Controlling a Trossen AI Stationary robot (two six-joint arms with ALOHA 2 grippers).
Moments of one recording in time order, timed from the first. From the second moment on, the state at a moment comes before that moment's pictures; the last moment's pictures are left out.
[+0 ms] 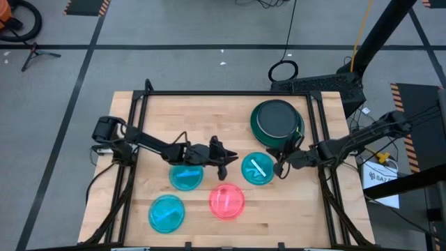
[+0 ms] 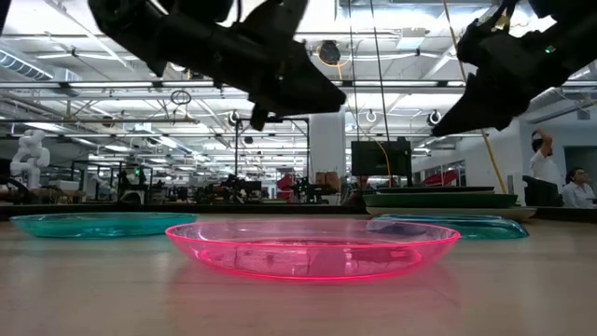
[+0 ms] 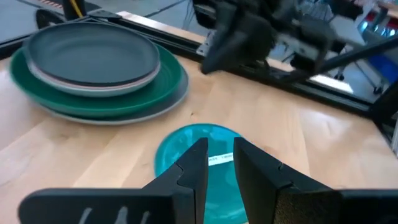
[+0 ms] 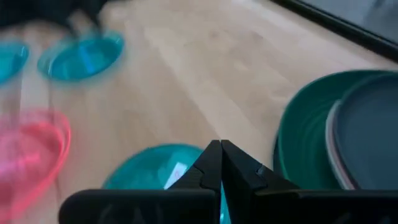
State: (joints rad) left arm -0.14 1.76 0.88 0.59 -0.26 -0.33; right arm 0.31 0.94 0.37 -0.12 0.63 0.57
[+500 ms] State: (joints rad) left arm -0.16 1.99 1.26 -0.05 -0.26 -0.27; right arm 0.23 0.97 0.37 -0.58 0.39 1.13
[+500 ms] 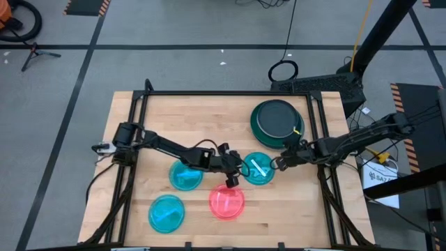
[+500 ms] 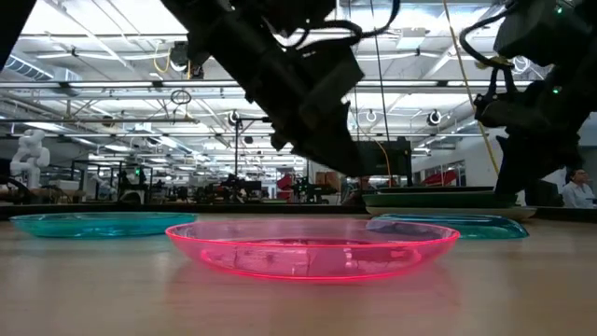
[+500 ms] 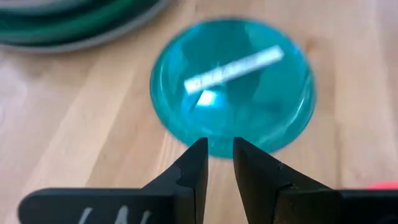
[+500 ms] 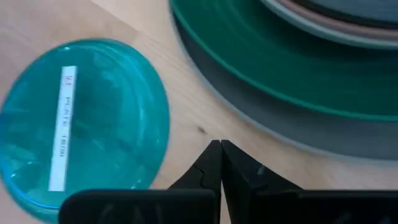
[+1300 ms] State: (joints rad) left arm -0.17 2.06 1.30 -0.19 -0.23 -0.13; right arm 0.30 1.13 0.38 -0.40 0.34 1.17
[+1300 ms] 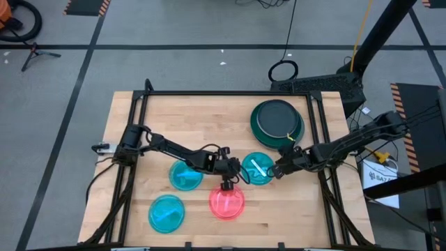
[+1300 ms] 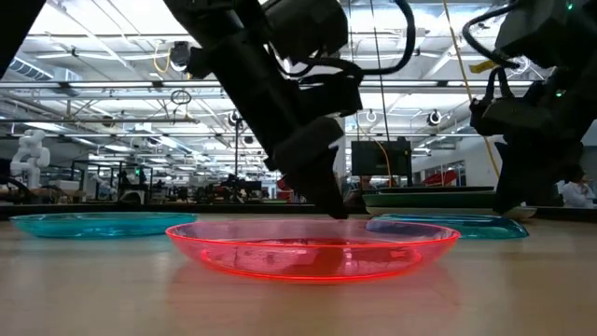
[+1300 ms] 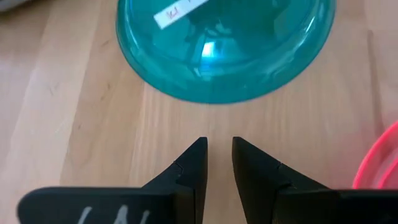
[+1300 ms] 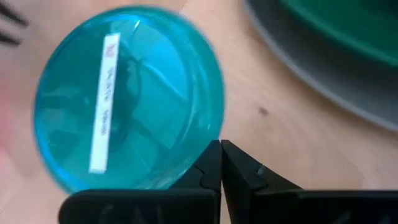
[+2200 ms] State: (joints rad) left arm -0.15 2.11 1.30 -0.09 -0.21 -0.14; right arm 0.30 1.28 0.38 -0.27 0.37 1.15
